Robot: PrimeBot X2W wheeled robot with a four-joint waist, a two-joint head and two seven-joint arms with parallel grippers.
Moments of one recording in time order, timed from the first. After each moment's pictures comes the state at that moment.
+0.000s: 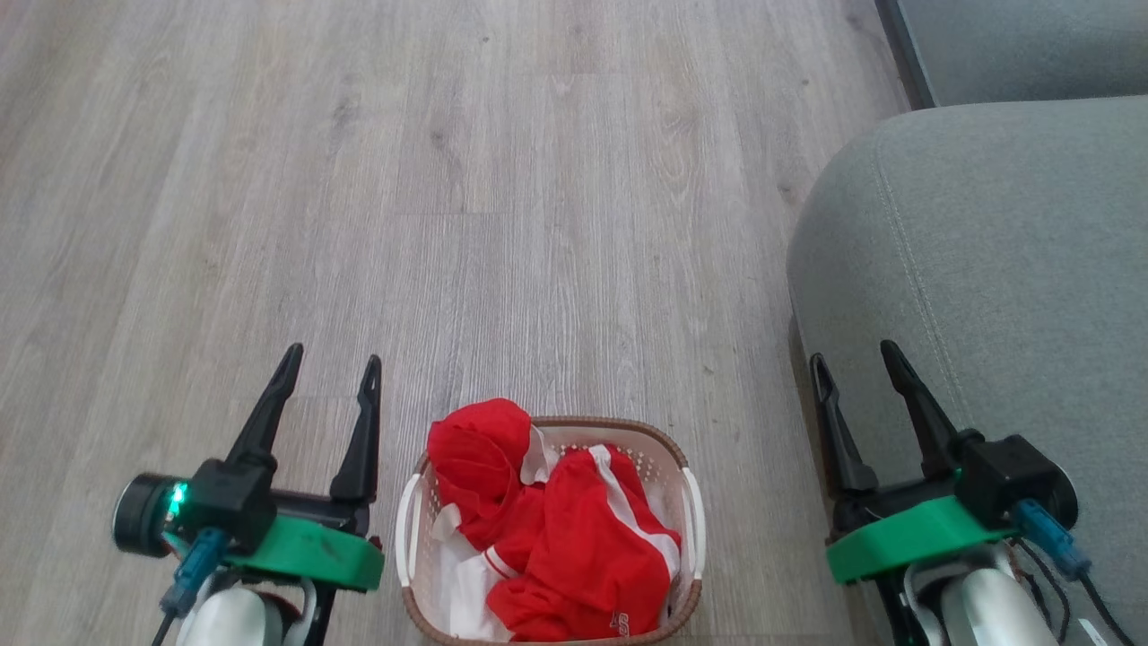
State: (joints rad) left arm -0.01 0.08 -0.11 0.06 -0.05 -0.09 -0.25; right arm -0.01 -0.04 0.09 0.08 0.15 0.13 -0.25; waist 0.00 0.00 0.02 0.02
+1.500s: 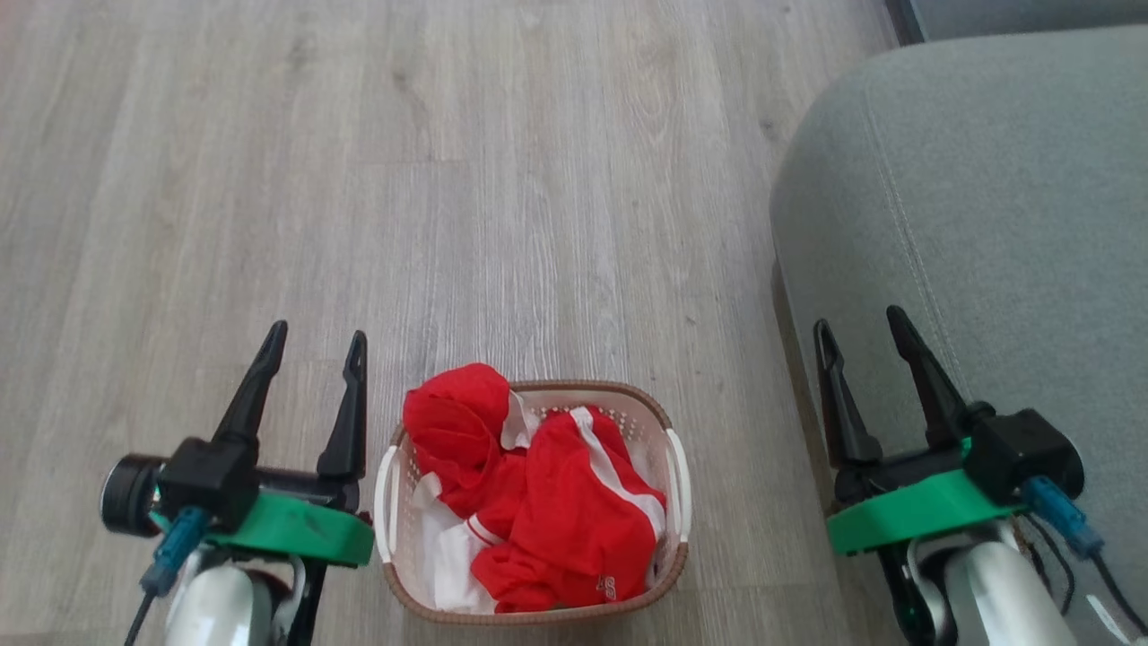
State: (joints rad) left arm -0.05 0.08 -0.09 0.07 -0.07 -0.10 -0.25; right arm -0.05 -0.04 0.09 0.06 0.16 0.13 -0.25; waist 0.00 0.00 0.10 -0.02
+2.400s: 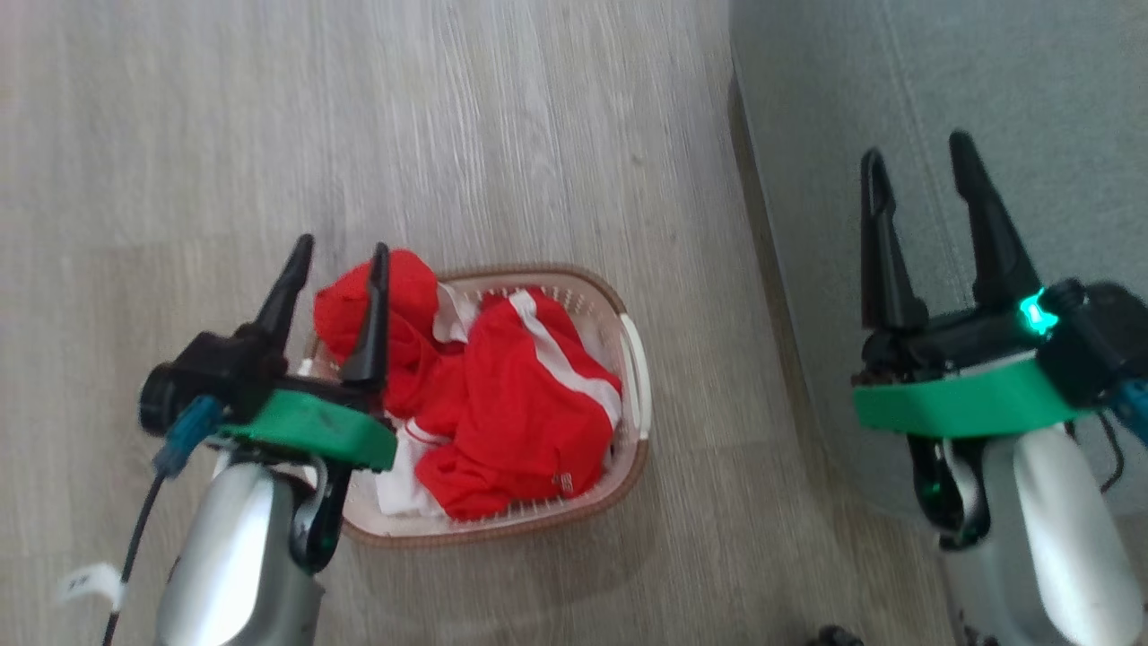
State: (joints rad) left arm -0.29 0.07 -0.14 0.27 -0.18 -0.12 -0.26; right arm -0.25 -0.04 0.07 -0.07 0.18 0.13 -0.25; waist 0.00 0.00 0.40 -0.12
